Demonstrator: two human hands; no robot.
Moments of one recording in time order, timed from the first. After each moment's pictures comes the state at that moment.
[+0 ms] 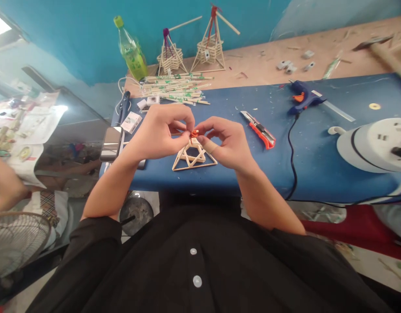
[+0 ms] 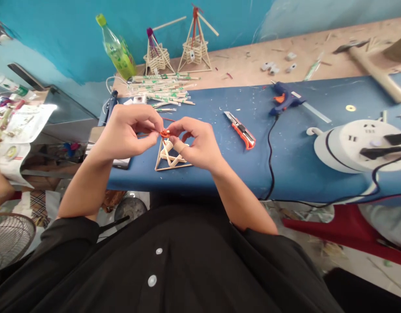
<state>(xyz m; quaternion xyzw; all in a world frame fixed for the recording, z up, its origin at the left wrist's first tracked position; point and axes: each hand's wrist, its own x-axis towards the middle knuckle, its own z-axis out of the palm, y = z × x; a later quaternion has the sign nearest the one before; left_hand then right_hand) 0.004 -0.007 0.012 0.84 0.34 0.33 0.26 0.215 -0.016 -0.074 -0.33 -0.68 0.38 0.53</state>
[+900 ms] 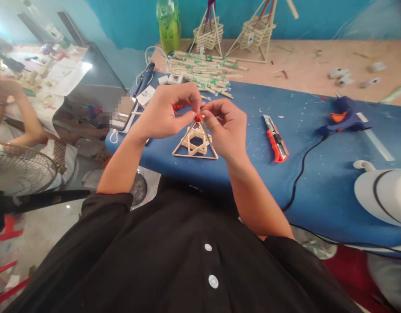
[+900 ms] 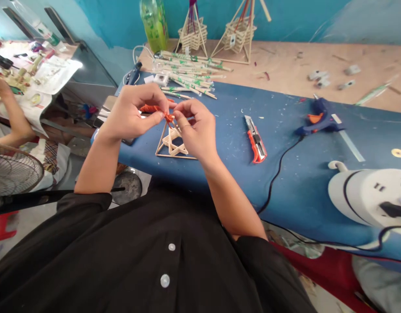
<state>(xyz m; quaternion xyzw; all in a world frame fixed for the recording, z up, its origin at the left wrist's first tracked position) 0.008 -0.023 -0.005 0.77 0.45 0.38 0.24 0.194 0.006 -0.090 -0.33 -0.66 0.41 0.54</state>
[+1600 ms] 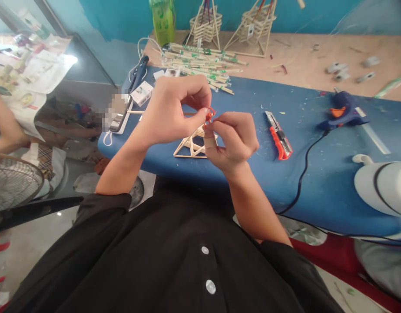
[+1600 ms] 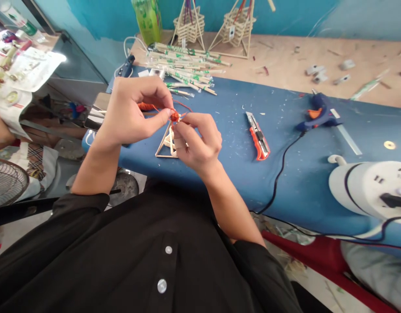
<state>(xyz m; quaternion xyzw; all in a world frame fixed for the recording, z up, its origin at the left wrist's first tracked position) 0.016 -0.026 -0.001 0.77 0.45 0.40 0.20 0.197 -0.020 -0.113 -0.39 -0.74 0.08 0.55</state>
